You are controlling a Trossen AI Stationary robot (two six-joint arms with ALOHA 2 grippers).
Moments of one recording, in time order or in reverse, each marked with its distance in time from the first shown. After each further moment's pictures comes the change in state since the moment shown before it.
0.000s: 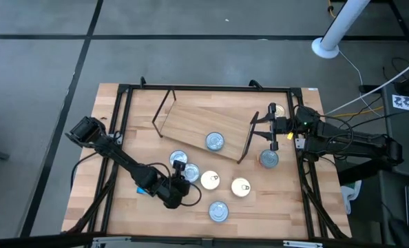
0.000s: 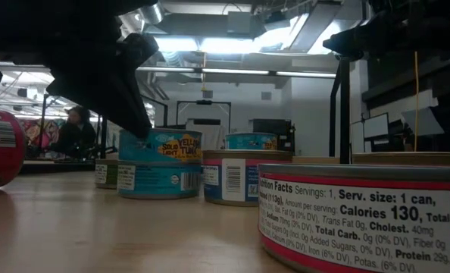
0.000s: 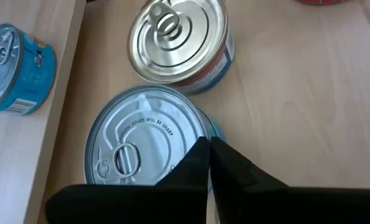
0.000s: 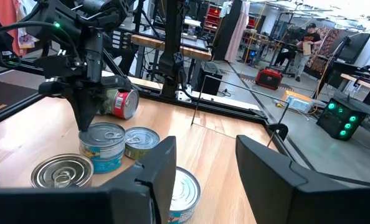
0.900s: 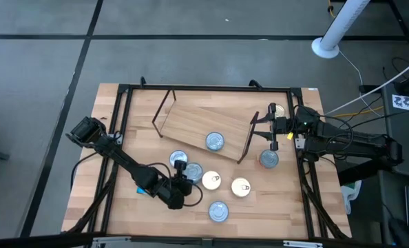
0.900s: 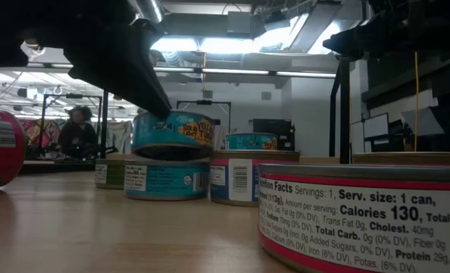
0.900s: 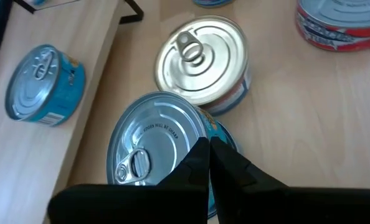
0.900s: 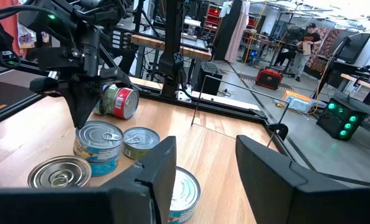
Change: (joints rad) left arm 0.001 0.001 0.039 0.028 -0.090 -0.034; right arm 0.000 0.000 0.000 0.000 0.000 0.000
